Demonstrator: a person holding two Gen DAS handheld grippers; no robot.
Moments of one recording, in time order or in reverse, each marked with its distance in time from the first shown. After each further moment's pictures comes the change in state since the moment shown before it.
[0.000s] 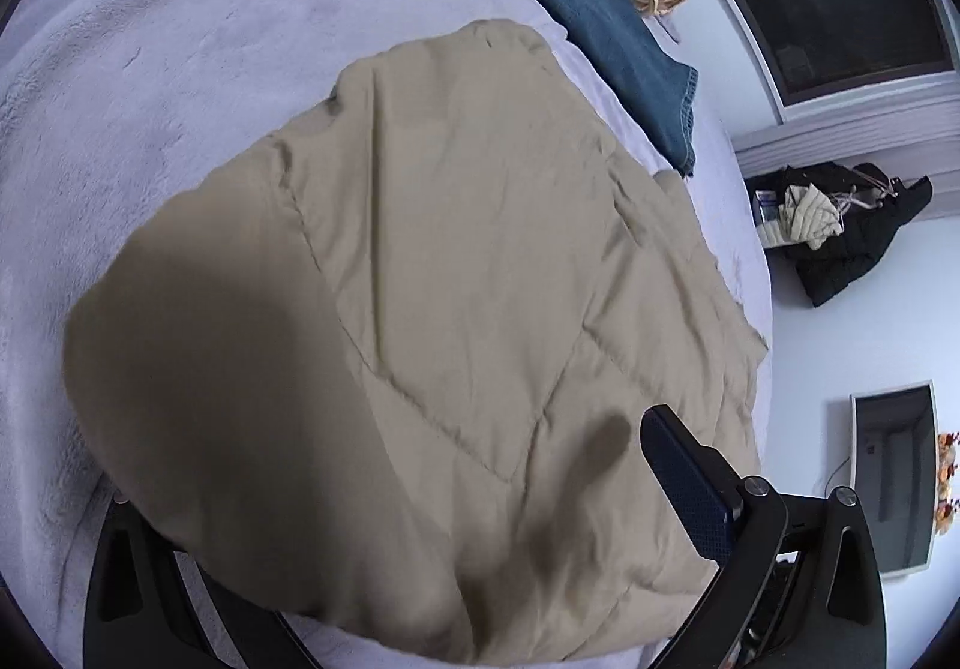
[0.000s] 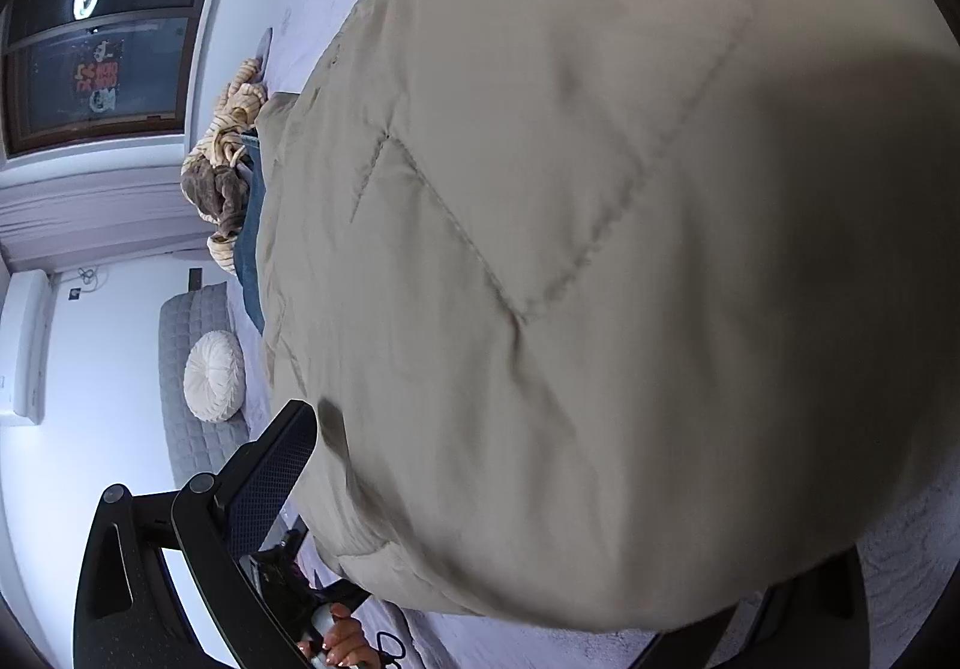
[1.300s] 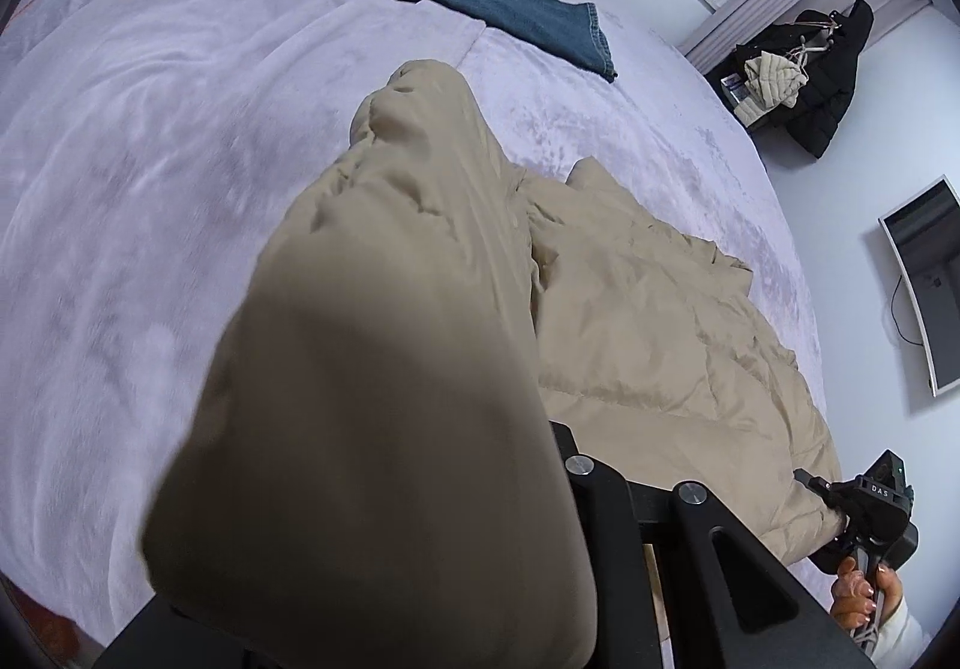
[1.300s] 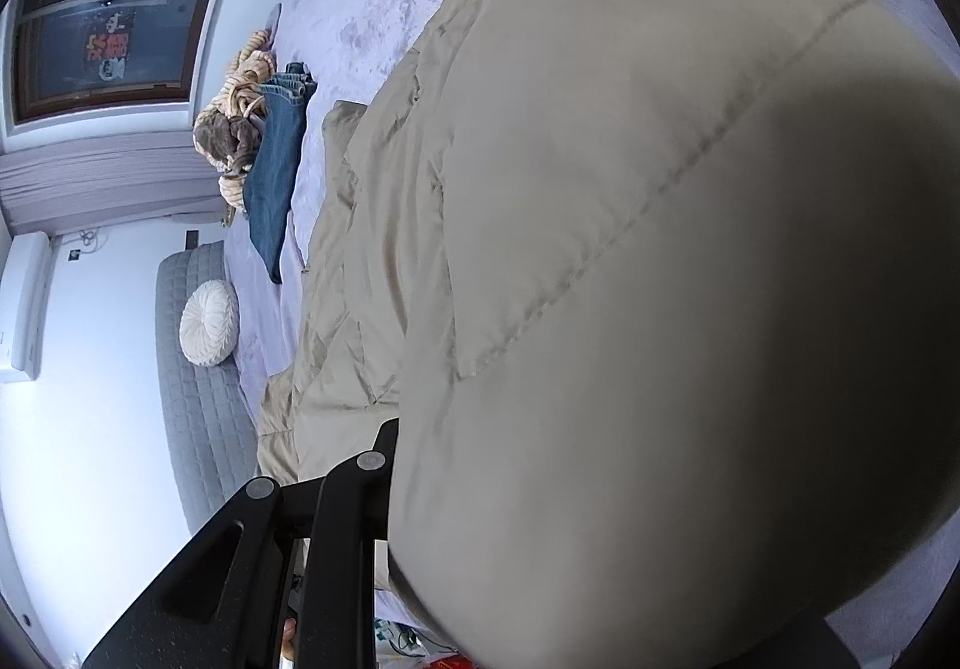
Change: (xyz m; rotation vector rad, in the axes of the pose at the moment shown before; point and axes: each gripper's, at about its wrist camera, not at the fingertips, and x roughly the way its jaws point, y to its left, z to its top) left arm -0.176 0.018 -0.146 0.379 0.013 0.153; right arm -0.127 -0.035 -0.145 -0.021 0.064 -0.040
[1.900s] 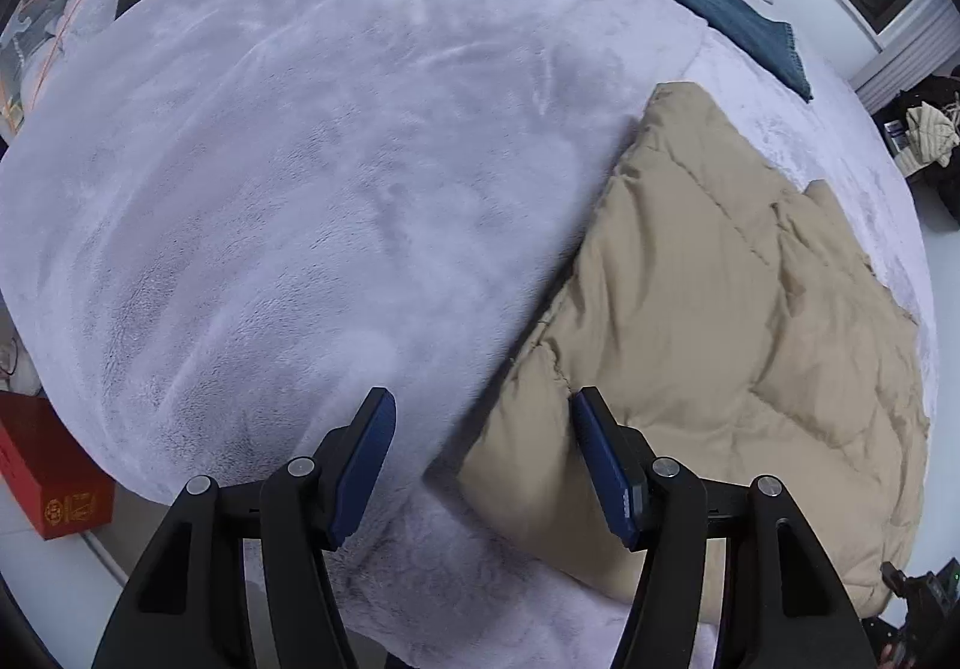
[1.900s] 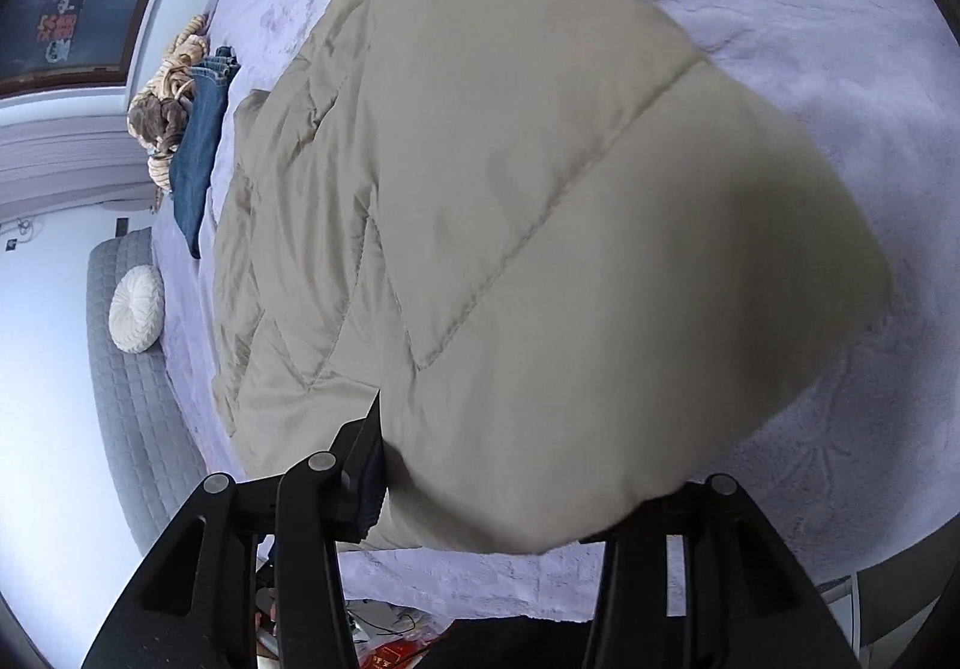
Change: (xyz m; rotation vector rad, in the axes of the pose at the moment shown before) left arm -0.023 0.096 -0.054 -0.222 0.015 0.356; right arm -0.023 -0.037 -0.022 0.015 -0.013 -0.226
